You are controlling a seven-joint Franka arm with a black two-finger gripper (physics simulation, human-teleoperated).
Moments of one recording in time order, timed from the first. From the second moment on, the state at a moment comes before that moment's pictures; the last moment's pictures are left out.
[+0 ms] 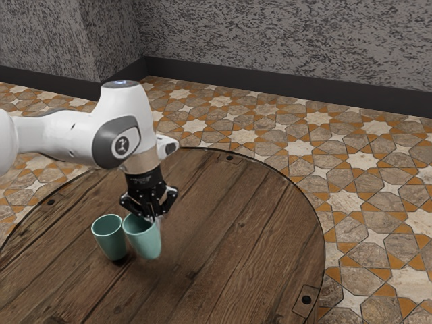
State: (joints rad) arm 0.87 -0.24 -0.99 -2.25 -0.28 2.04 -0.56
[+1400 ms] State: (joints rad) arm 0.82 -0.22 -0.74 -2.15 -0.11 1.84 -0.56
